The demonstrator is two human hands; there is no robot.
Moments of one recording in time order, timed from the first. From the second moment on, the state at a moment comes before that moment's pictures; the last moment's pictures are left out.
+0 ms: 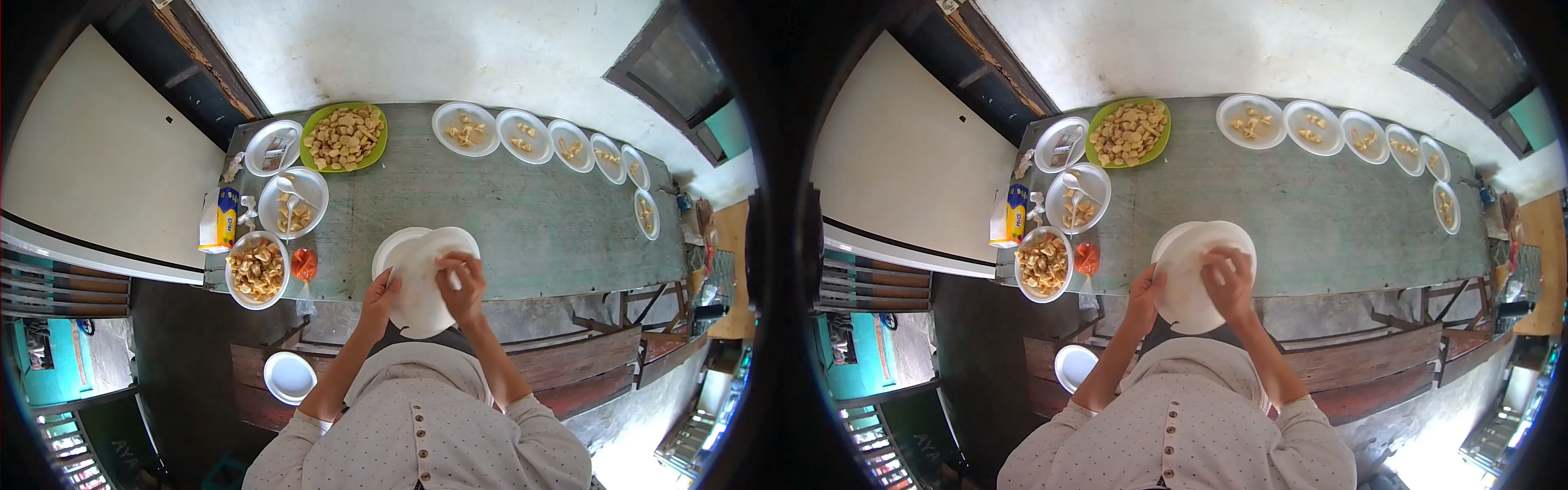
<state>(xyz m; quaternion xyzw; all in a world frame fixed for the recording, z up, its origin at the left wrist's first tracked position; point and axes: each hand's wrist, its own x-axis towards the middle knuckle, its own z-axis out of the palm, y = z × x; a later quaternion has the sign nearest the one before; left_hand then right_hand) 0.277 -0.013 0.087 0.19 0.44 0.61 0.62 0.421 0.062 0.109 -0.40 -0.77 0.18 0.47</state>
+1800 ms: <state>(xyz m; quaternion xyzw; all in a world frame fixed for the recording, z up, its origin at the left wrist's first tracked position) 0.268 -0.035 0.101 0.43 0.55 0.46 0.55 0.457 0.082 0.103 -0.45 -0.57 0.56 0.40</state>
